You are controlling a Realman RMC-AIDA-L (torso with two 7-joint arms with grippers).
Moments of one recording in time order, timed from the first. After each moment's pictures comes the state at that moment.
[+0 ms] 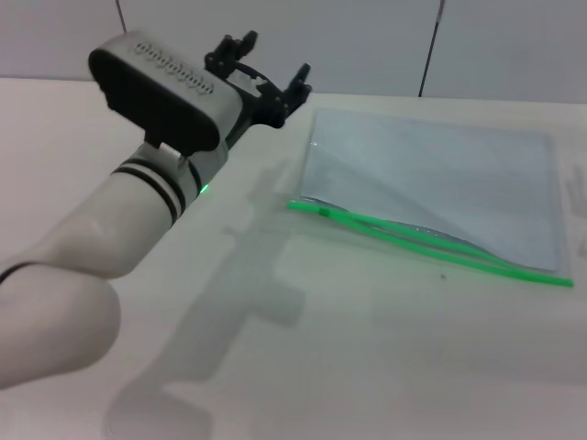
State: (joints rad) left arm -0.45 -2.02 2.14 0.95 2.26 -0.44 -2.53; right arm 0.81 2.05 -0.66 0.28 -0.37 -1.25 -0.14
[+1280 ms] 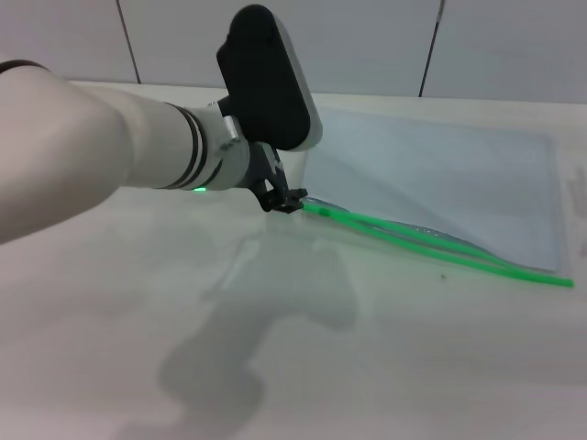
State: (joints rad) left arm -0.55 -2.03 1.83 1.36 2.72 0.84 -2.42; right arm 0.80 2.04 -0.66 0.28 -0.37 -1.24 -0.14
